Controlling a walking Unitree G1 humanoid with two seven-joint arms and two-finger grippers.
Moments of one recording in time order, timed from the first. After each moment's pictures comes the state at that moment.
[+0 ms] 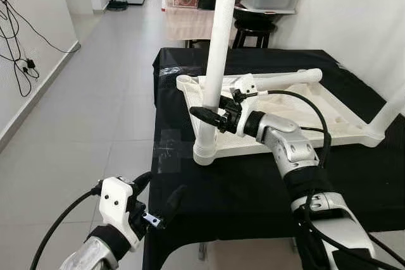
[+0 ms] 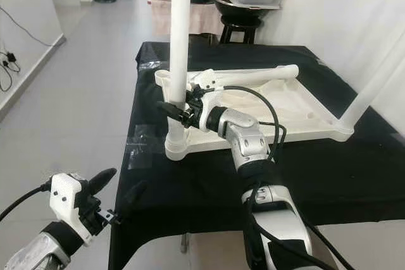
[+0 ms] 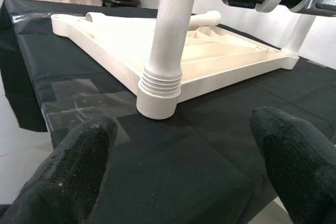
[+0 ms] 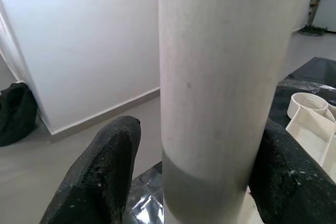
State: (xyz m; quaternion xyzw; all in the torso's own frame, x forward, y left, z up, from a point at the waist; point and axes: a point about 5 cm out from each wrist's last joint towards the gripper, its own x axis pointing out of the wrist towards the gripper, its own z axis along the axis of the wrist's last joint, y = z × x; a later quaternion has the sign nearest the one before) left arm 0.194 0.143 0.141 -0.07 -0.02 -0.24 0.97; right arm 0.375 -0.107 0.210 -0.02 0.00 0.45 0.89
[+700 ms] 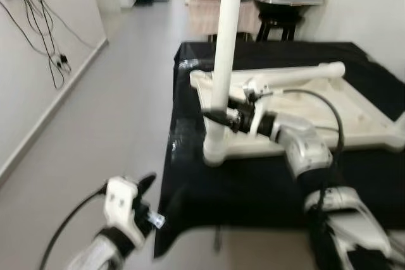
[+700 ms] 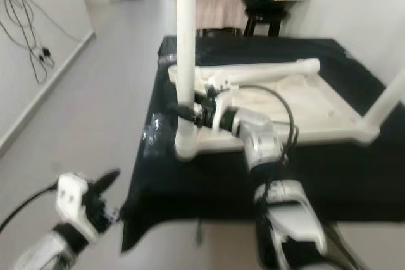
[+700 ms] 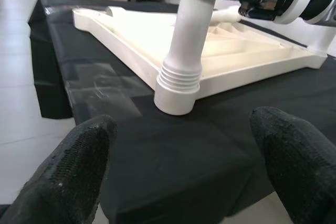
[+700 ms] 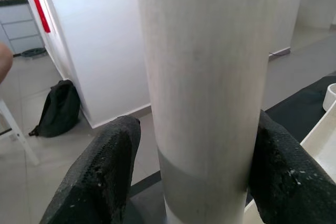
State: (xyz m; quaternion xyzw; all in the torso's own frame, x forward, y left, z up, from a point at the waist) left arm 0.195 0.144 0.137 -0.07 -0.02 -0.25 0.97; right arm 0.374 -0.114 0.197 0.00 0.01 0.48 0.88
